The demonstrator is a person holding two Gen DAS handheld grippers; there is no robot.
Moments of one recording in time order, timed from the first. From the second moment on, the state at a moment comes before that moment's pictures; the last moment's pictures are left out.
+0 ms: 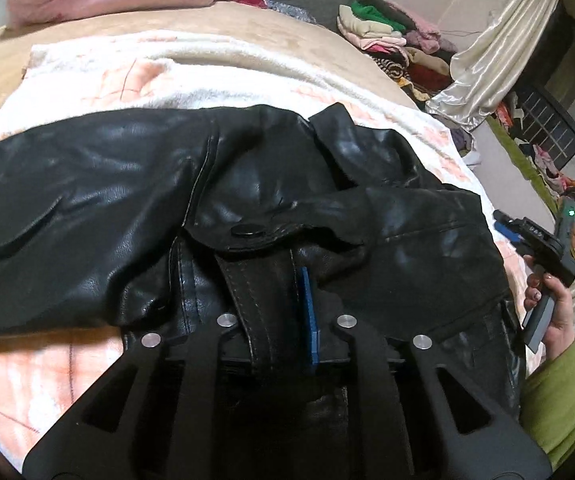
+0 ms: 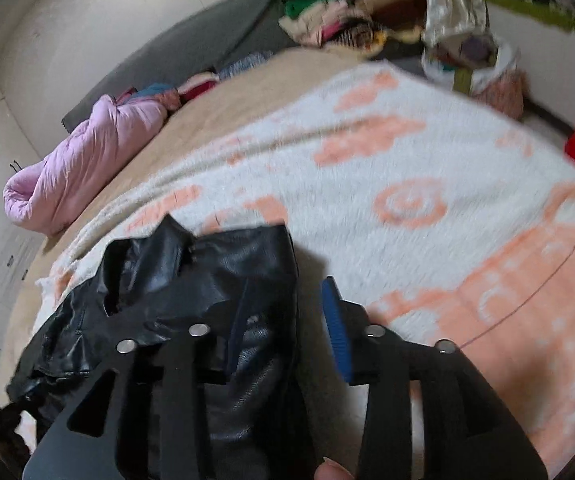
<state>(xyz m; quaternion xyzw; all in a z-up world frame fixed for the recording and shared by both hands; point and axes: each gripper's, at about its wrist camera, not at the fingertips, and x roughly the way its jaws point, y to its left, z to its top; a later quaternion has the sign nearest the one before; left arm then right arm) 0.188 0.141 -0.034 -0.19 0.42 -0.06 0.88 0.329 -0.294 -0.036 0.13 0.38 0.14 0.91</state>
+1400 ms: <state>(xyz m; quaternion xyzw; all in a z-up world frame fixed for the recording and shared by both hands) 0.178 0.104 -0.045 -0.10 0.47 -0.05 0.88 0.250 -0.170 -0.059 -0.08 0.44 0.24 0.86</state>
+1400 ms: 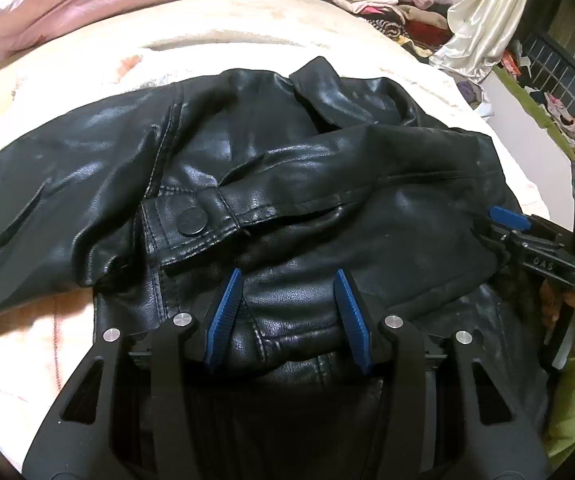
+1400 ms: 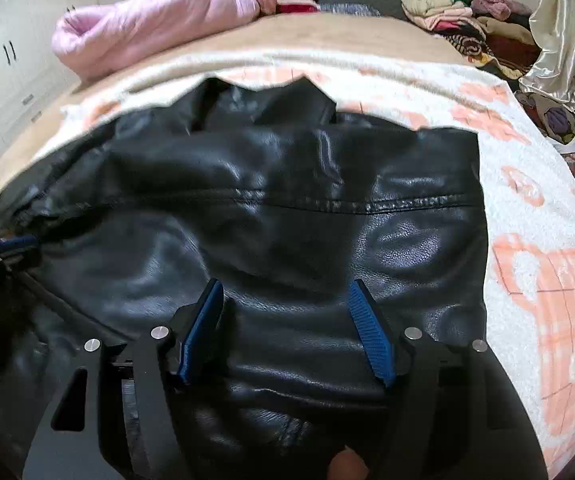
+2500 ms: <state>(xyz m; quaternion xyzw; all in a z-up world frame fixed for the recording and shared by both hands) 0.114 0.161 -0.006 -0.13 0.42 0.01 0.90 0.177 -0.111 0.000 -0.04 0.35 0.27 0.90</state>
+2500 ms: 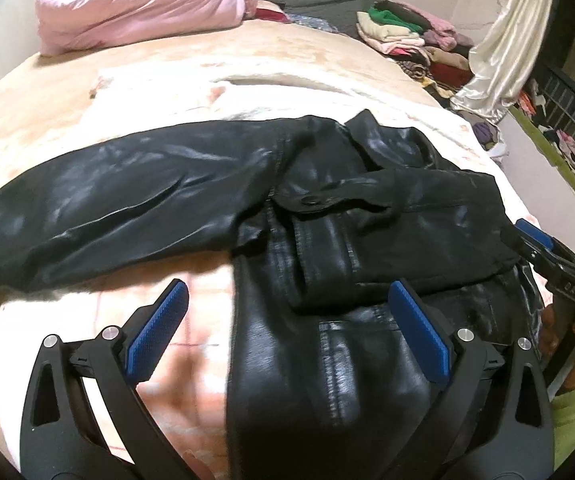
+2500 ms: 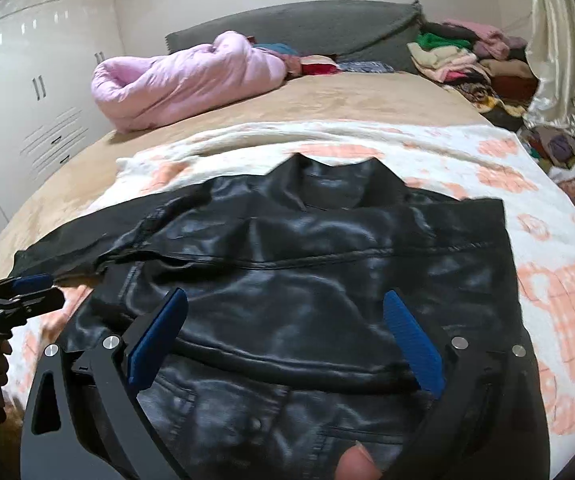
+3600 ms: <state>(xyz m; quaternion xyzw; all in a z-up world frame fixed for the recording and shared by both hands) 0.075 0.279 0.012 -0.20 0.38 0.16 0.89 0.131 0.040 0.032 -0.08 0.31 0.38 0.87</state>
